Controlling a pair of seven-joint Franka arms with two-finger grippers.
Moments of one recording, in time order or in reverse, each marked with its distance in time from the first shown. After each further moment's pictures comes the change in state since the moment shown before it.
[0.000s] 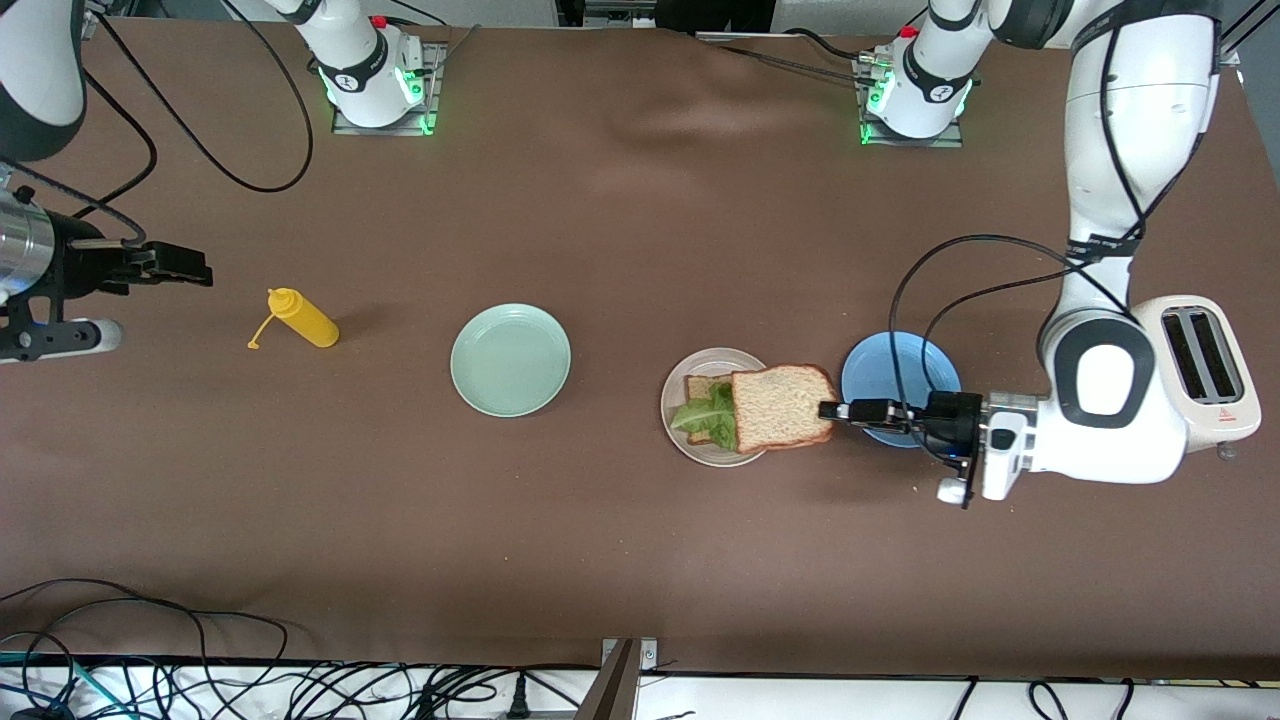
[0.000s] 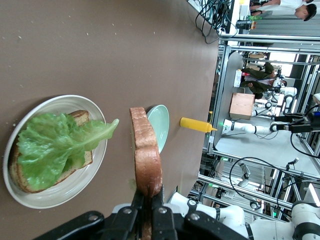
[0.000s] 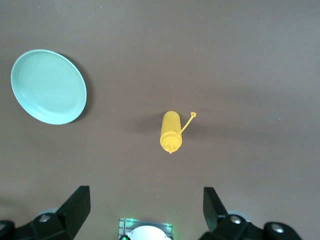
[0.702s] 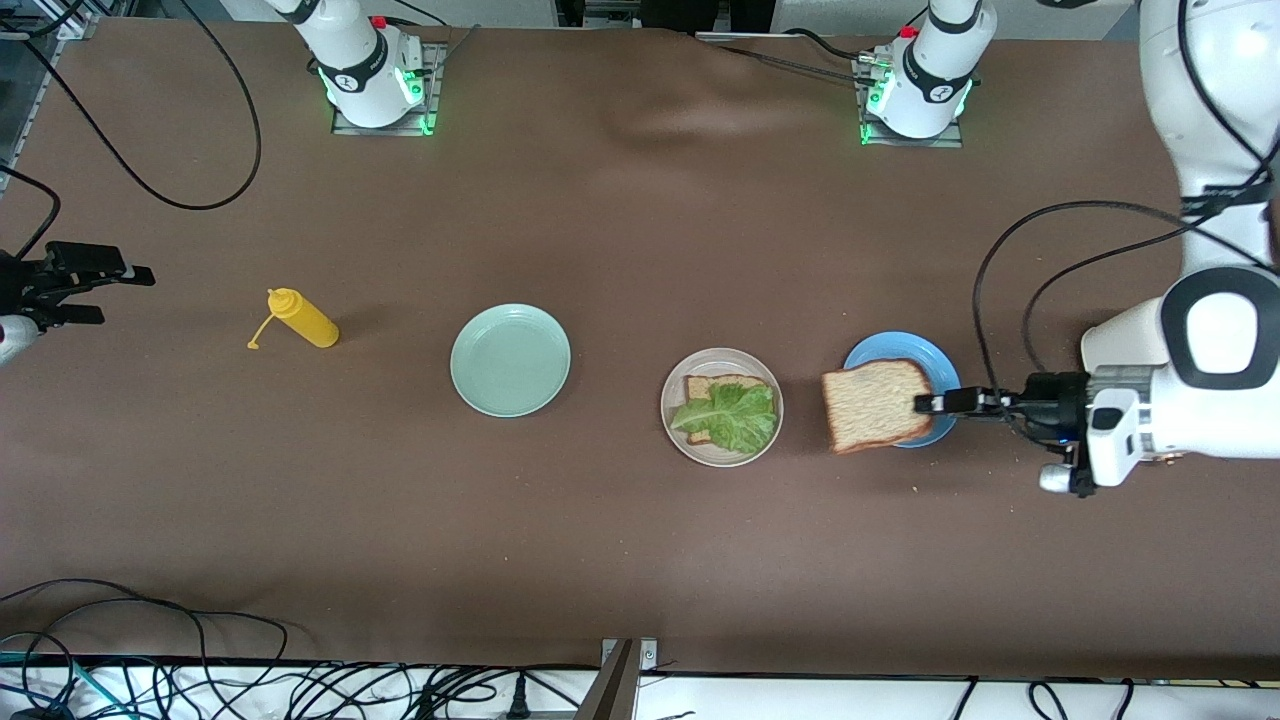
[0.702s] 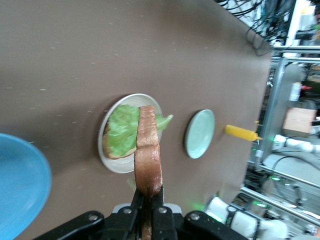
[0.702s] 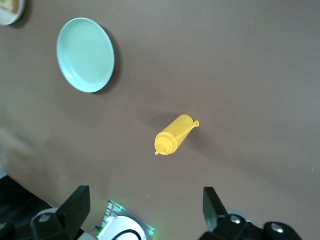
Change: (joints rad) left arm 0.109 -0.105 0.002 0.006 0.211 -0.025 -0.108; right arm -0.002 0.161 -0.305 0.093 0.295 -0.122 -0.508
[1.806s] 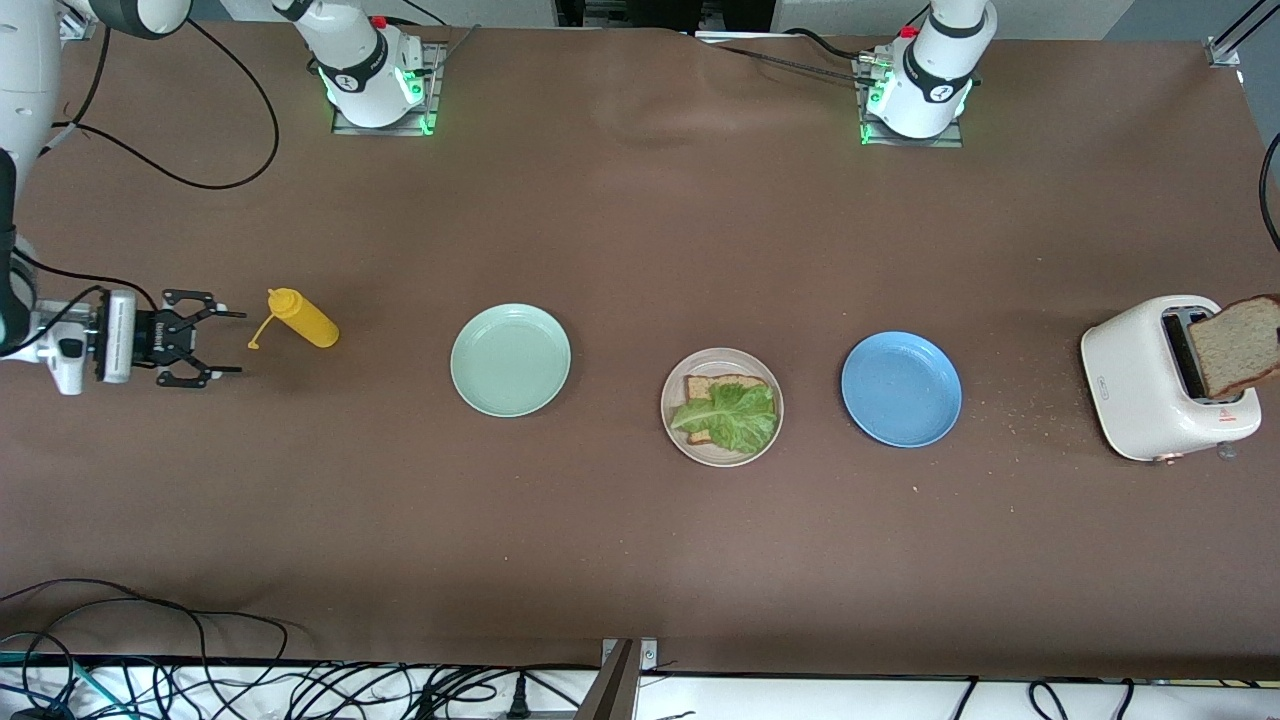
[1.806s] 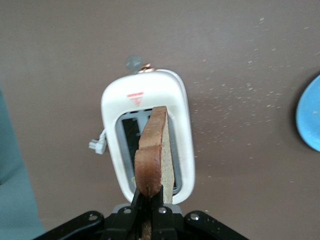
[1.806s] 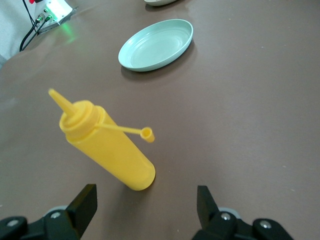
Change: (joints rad) left arm 0.302 -0.251 0.004 -0.060 1.061 0.095 0.180; right arm -0.232 0.260 -0.010 -0.347 0.472 0.233 -1.491
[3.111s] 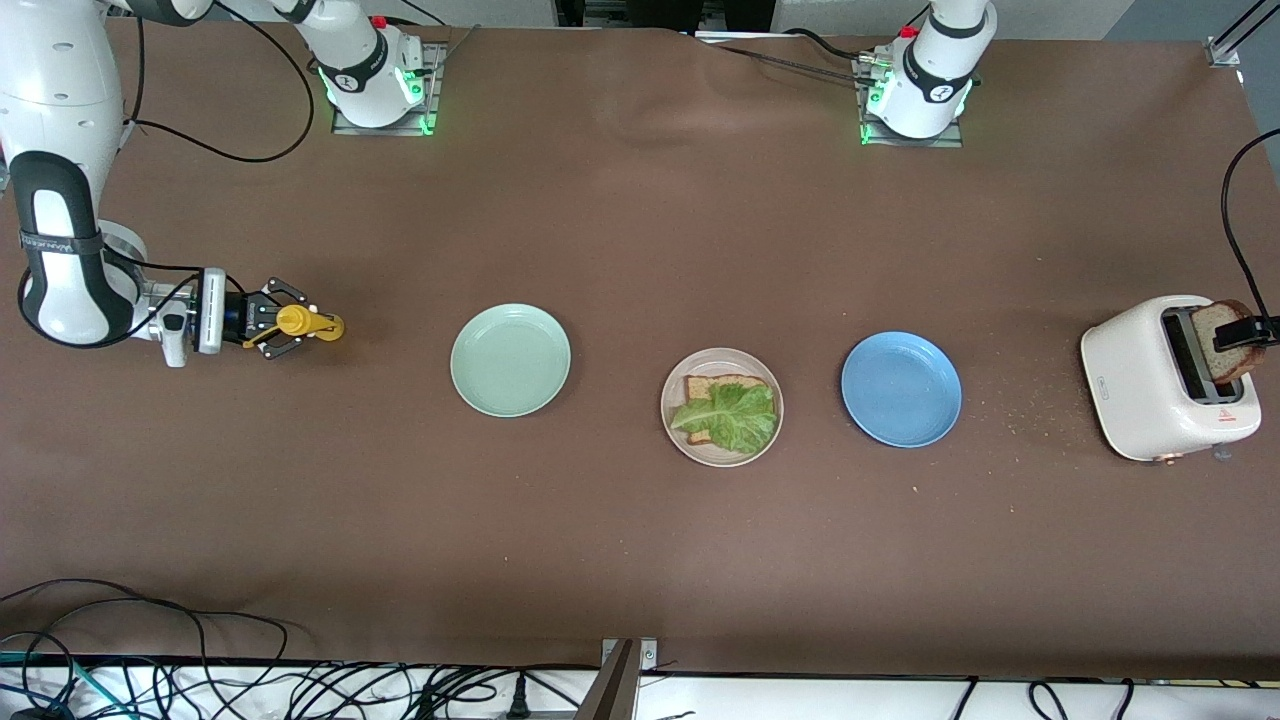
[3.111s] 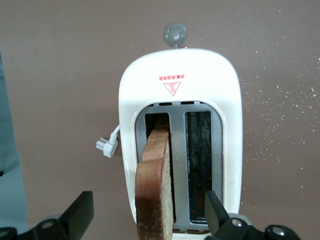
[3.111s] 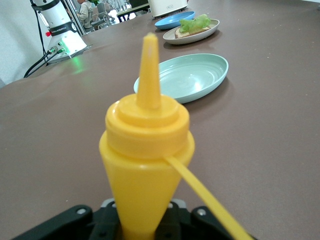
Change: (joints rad) left arm 0.050 -0.050 0.026 -0.342 0.091 0.374 -0.095; right arm 0.120 -0.036 0.006 -0.389 0.274 0.099 -0.331
